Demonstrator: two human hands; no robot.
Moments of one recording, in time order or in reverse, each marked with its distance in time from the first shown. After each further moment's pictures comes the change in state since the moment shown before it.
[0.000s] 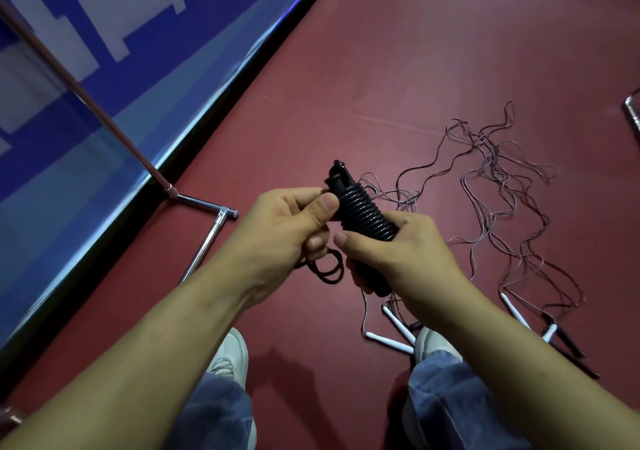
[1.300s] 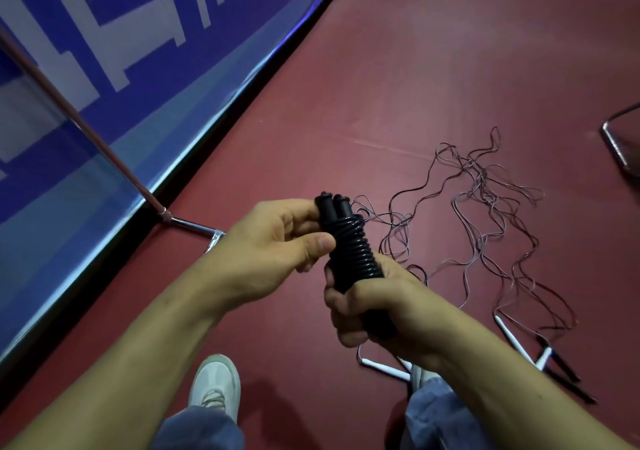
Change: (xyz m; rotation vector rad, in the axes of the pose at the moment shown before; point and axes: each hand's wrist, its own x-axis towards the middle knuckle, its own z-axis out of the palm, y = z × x) left_hand 0.007 0.033 -0.014 0.344 -0.129 0.082; right_hand -0.002 -0.008 0.003 0.400 -0.466 0.246
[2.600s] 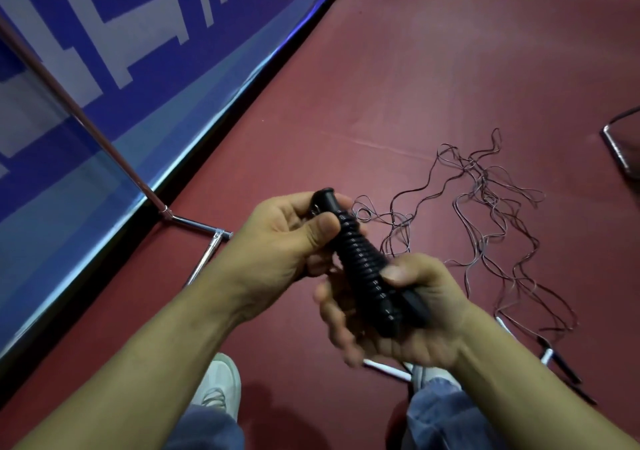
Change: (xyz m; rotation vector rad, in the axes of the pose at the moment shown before) left_hand -0.005 -0.003 0.010 -0.420 0.084 -0.025; right_hand -0.003 -0.002 -0.014 0.369 -0.390 0.268
